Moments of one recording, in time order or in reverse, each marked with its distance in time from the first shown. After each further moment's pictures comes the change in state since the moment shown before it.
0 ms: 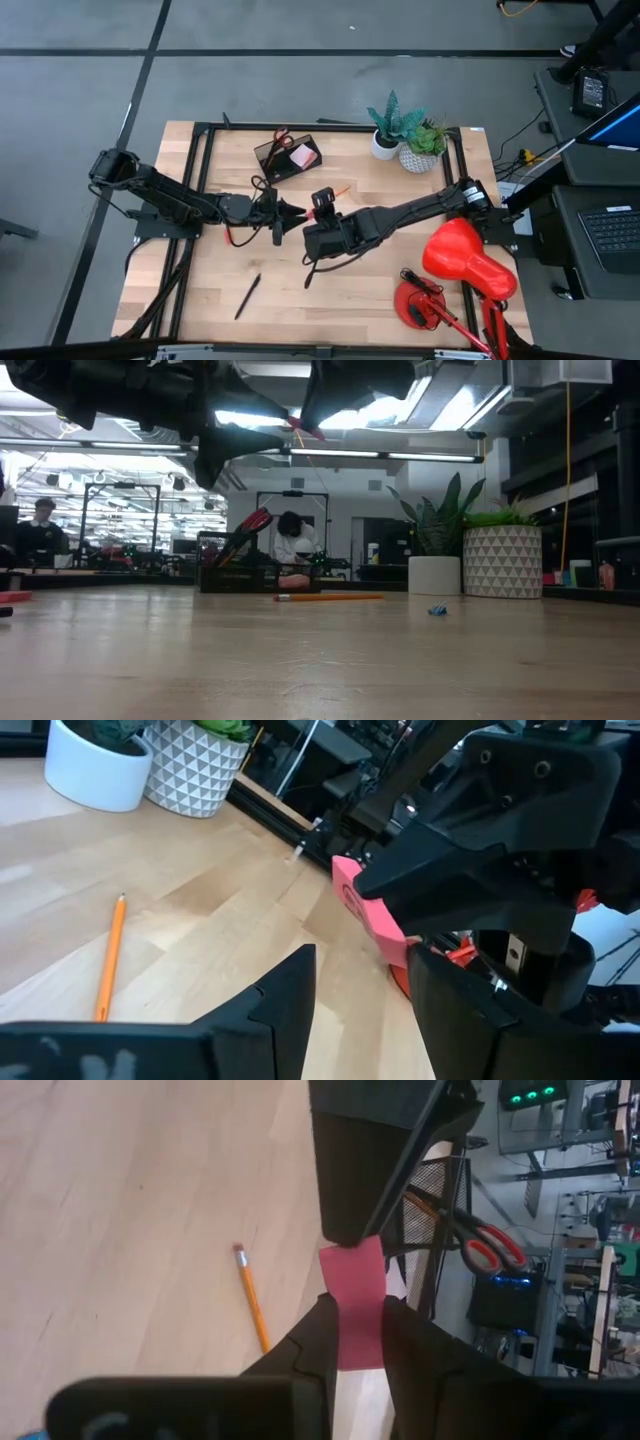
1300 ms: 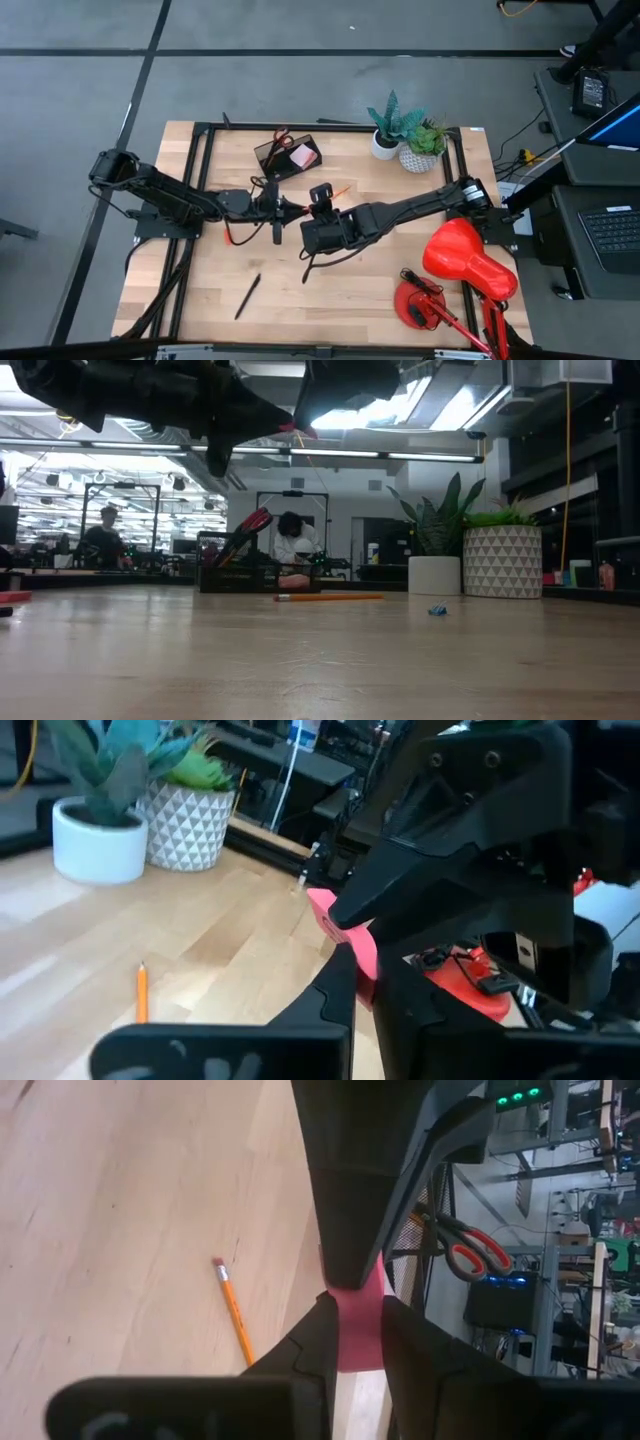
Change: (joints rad) left arm 0.037 0.000 -0.003 0.072 0.048 0.239; right arm -0.027 0.000 0.001 0.054 0.005 -0.023
